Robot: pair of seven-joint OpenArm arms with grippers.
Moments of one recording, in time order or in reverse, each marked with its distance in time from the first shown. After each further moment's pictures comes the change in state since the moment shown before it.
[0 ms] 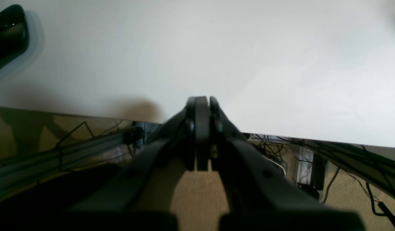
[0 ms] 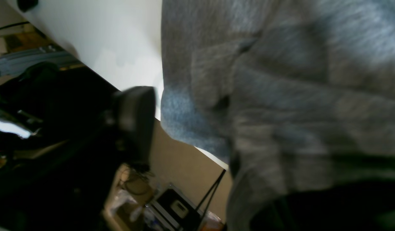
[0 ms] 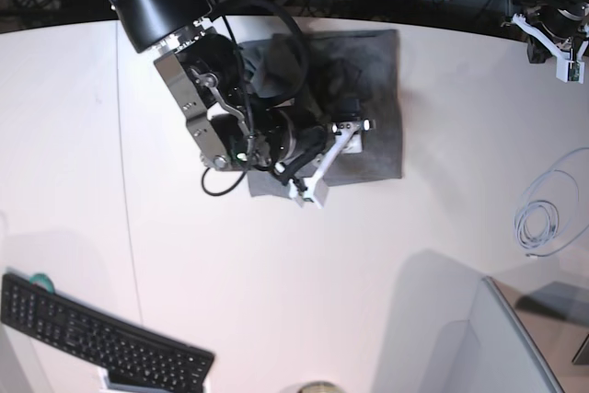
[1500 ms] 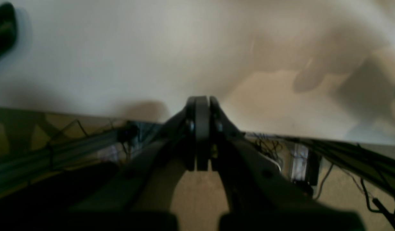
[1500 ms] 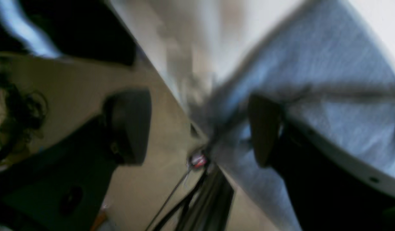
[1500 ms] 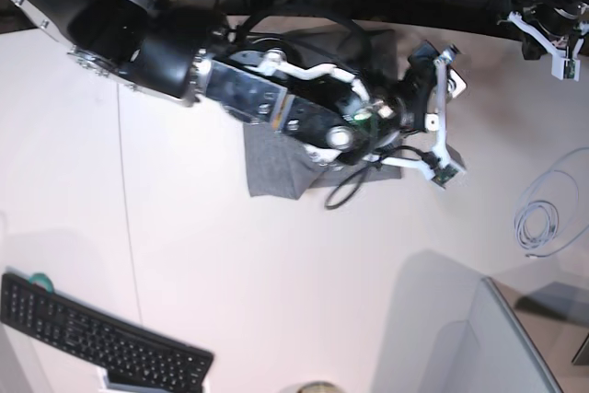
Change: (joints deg) left arm -0.7 0.2 0.0 -2.5 0.6 -0.2 -0.1; right arm 16.2 2.9 -34.8 17.2 1.5 -12.1 -6.1
